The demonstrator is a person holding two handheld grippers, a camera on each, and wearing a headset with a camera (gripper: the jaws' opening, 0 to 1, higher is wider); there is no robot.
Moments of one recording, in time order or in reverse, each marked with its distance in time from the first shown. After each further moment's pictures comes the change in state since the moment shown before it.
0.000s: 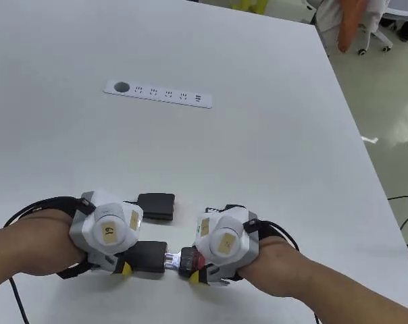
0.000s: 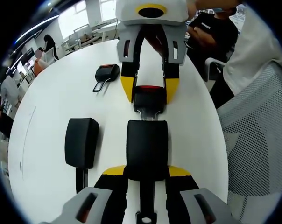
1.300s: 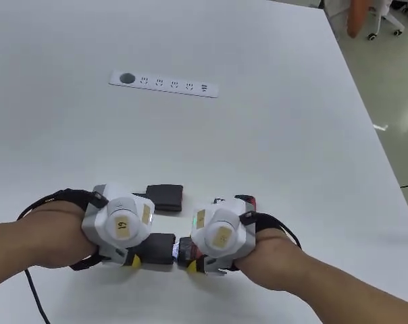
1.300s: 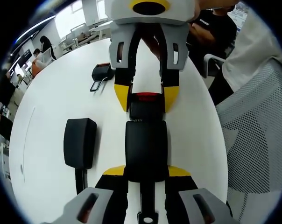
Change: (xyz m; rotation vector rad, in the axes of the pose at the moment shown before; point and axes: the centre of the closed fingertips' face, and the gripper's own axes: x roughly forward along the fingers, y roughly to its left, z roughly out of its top) left arm 0.002 -0.004 -0.001 0.017 0.030 -0.002; right arm 0.010 0.003 0.018 -0.026 -0.020 -0.022
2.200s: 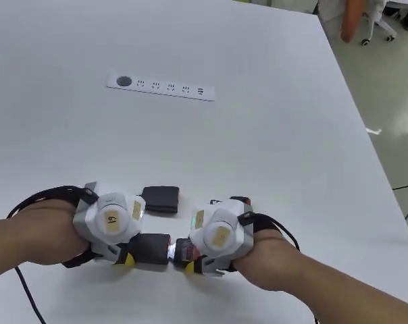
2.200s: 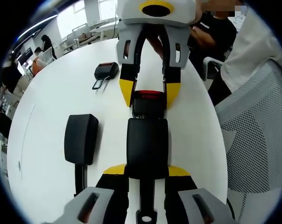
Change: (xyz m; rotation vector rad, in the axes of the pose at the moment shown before) left arm -0.003 0.004 -0.007 -0.020 -0.025 -0.013; right arm 0.000 -0.005 -0.004 0.015 -0.004 0.007
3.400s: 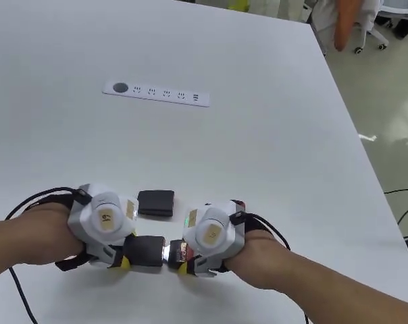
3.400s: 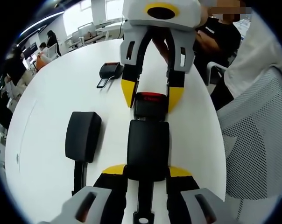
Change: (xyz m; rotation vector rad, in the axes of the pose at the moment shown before) left arm -0.002 -0.001 0.003 -0.067 -0.025 0.004; right arm -0.002 -0.002 0.005 0.022 -0.005 -0.020
